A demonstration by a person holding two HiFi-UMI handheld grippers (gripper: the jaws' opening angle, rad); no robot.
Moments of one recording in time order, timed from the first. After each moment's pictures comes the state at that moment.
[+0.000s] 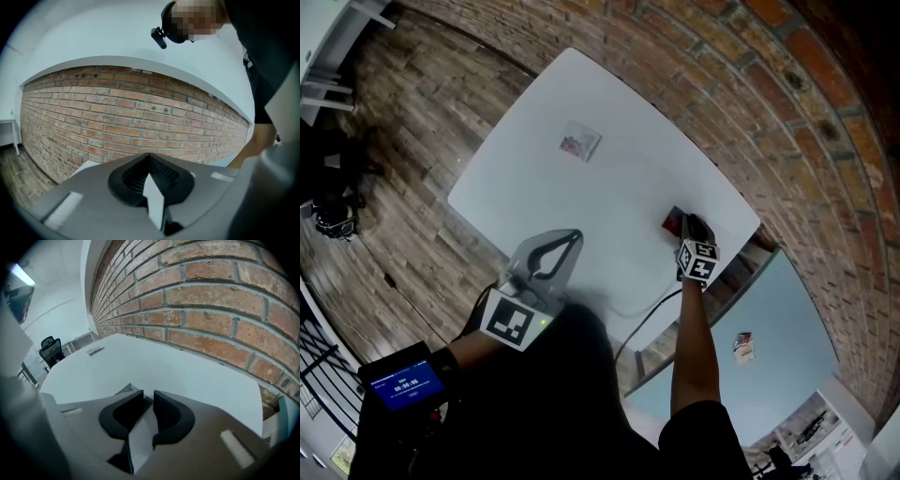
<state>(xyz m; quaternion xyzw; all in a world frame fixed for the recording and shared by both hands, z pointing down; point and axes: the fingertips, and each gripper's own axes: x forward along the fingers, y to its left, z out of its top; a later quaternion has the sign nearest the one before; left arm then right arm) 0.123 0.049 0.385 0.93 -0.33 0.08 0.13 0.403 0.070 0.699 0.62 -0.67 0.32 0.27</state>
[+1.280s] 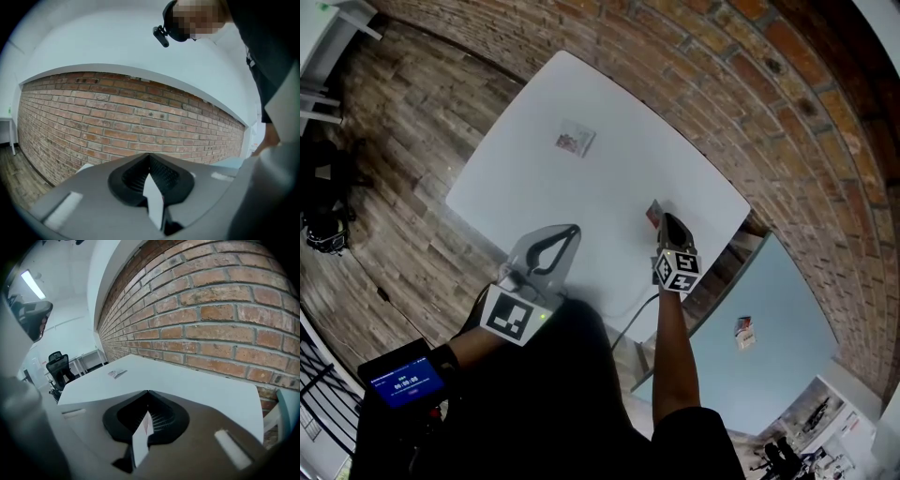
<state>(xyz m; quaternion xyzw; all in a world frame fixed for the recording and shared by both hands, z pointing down) 0.107 0.065 0.370 0.94 -0.32 0.05 0.12 0.325 0.085 0.617 0.64 -0.70 0.28 0.17</state>
